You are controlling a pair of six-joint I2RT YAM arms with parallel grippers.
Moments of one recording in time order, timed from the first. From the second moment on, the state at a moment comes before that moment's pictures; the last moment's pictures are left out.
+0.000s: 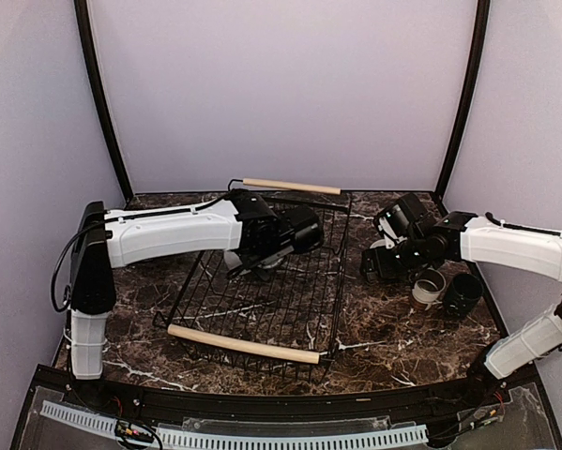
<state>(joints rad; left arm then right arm) -1.07 2.09 1.87 -1.17 -0.80 -0.33 0.65 1.38 0.95 -0.58 0.14 0.37</state>
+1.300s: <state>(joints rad) -0.73 1.53 0.97 0.46 0.73 -1.01 0.72 1.24 0.89 -0.10 -0.41 0.55</state>
